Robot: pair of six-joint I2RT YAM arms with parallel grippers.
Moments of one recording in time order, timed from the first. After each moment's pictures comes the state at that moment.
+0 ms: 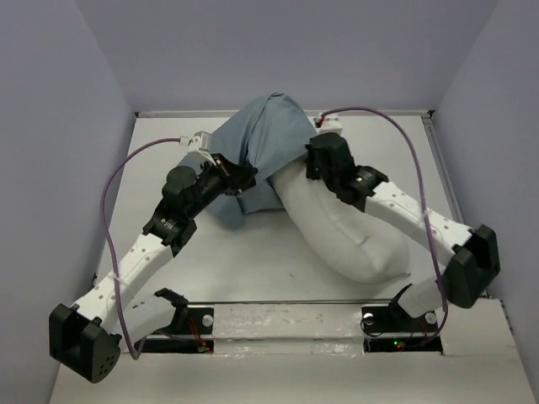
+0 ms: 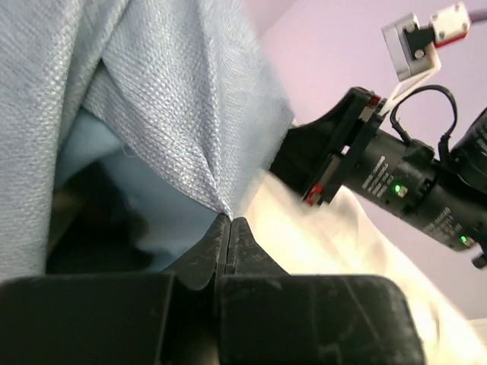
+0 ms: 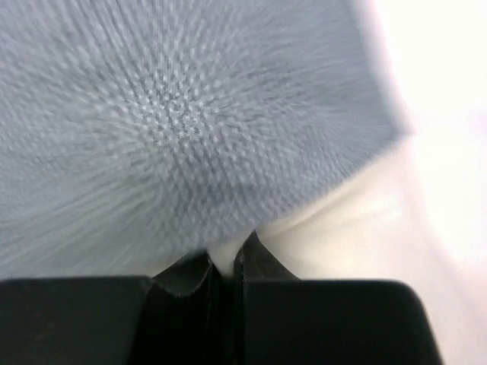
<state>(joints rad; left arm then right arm) -0.49 0.98 0.73 0.18 0.20 -0.73 0.75 1.55 1.29 -0.28 0.41 0.36</state>
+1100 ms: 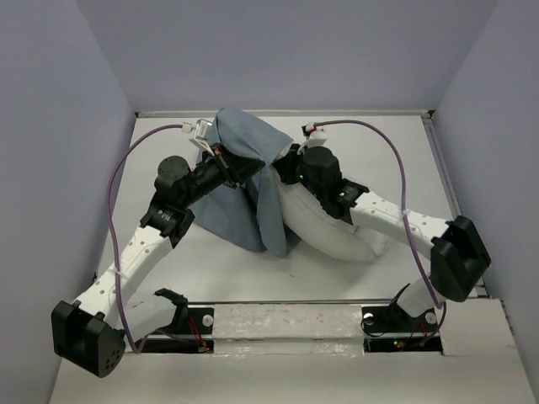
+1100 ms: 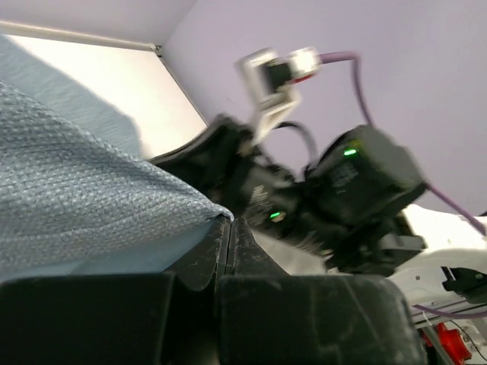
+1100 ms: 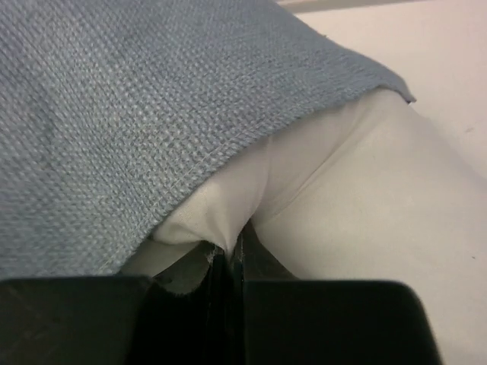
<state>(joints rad) -0.43 1.01 0.84 0.26 0.47 -0.82 0.76 1.47 1.13 0.12 0.25 0.52</state>
